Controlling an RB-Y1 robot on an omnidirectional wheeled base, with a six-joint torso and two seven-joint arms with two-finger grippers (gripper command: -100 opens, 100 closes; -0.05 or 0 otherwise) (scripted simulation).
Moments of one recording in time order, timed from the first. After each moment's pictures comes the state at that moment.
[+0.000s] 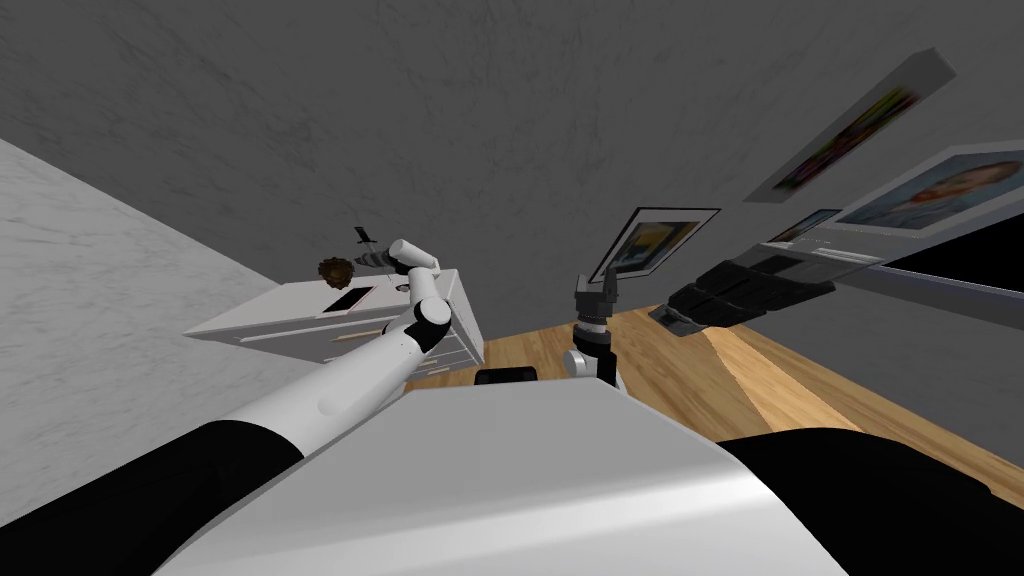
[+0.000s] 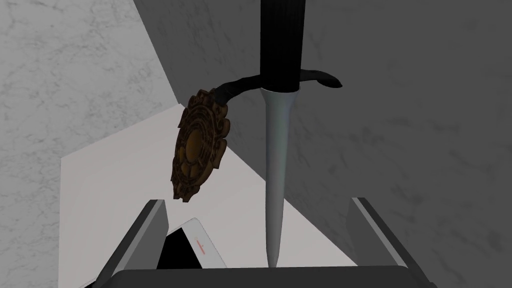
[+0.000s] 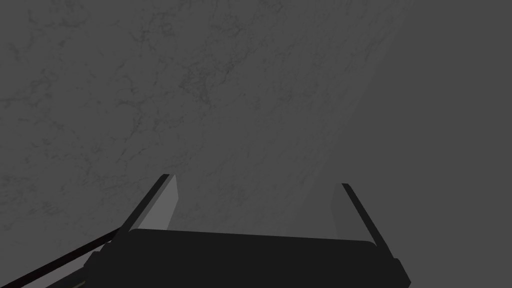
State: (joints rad) left arm -1.06 0.10 0.88 -1.04 1.56 -0.90 -0.84; right arm 0.48 -0.03 0.07 -2.23 -0.09 -0.61 0.06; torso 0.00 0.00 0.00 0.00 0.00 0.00
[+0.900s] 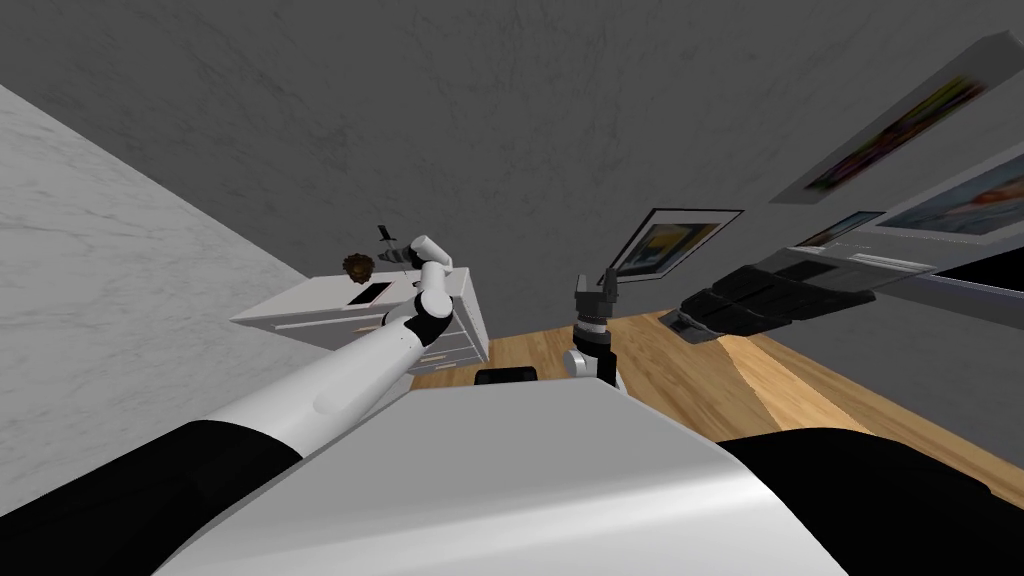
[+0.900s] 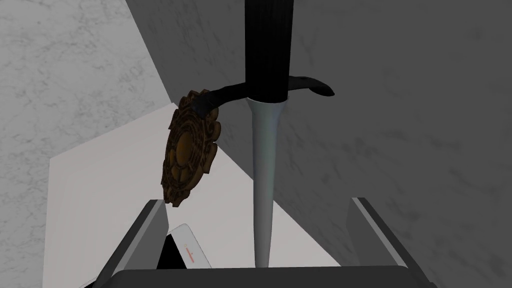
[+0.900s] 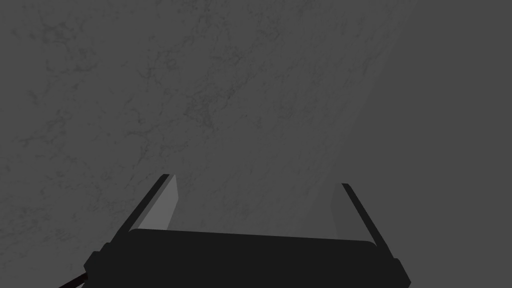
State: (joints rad) left arm -1.15 0.11 0.83 -0.82 1.49 -0.98 -0.67; right arm 0.48 -0.03 0.07 -2.23 -0.09 -0.61 0.06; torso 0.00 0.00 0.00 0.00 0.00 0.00
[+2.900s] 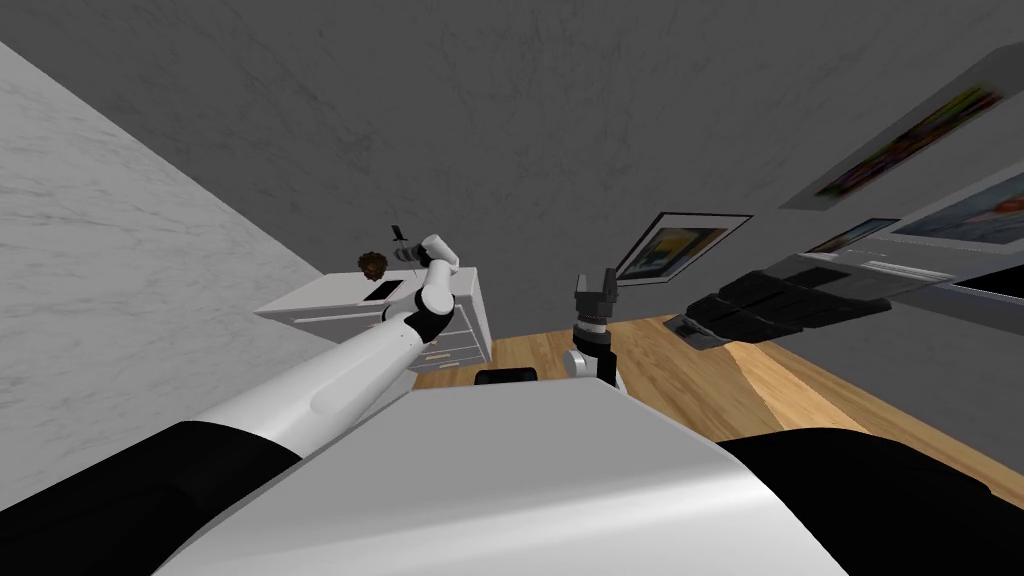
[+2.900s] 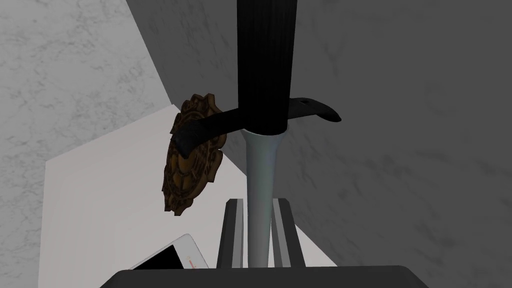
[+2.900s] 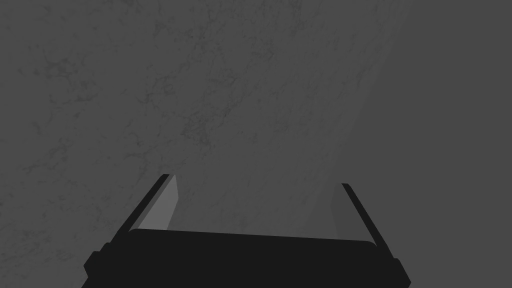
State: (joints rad) left arm -1.20 0.11 0.80 -0.70 1.45 -1.02 -0.59; right arm 0.48 -0.03 0.07 -2.23 -0.09 -0.61 0.06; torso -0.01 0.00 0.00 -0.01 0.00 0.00
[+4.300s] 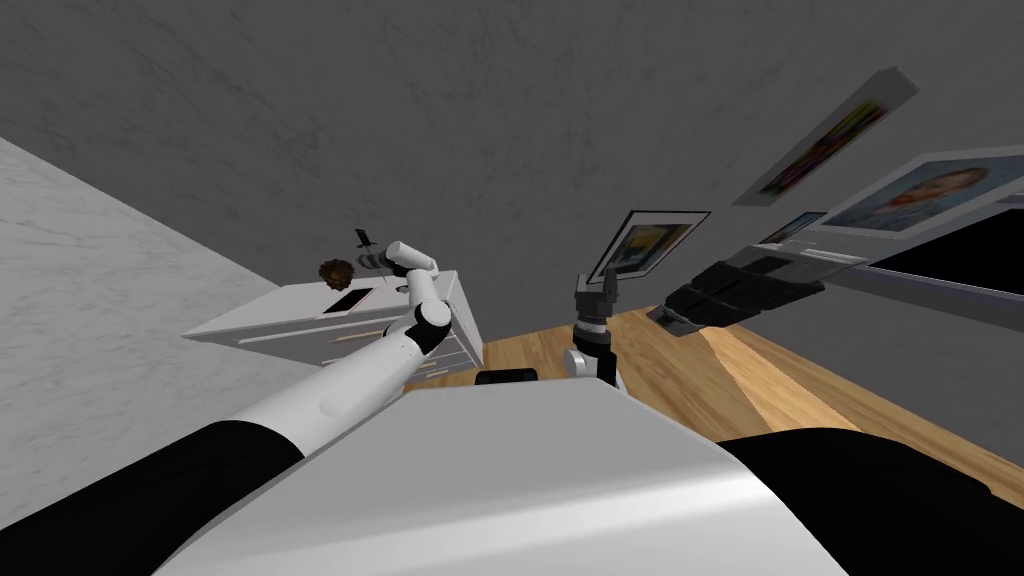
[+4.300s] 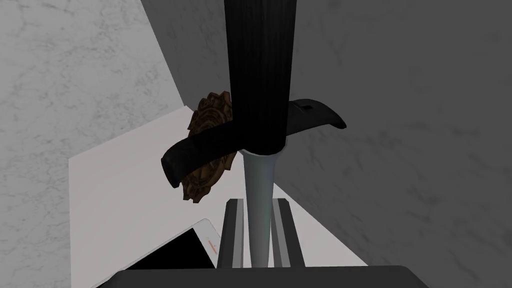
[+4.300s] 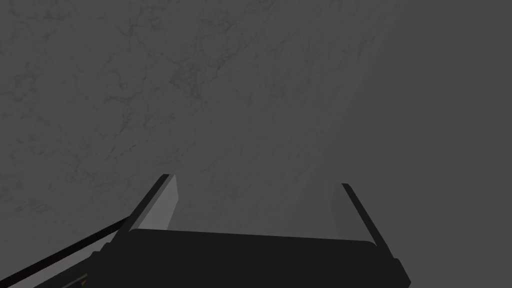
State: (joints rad) left arm -1.04 0.10 0.89 -1.08 1.57 -0.89 -0.87; right arm 0.48 -0.03 0.07 -2.23 -0.09 -0.61 0.06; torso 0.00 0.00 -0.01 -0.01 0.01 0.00
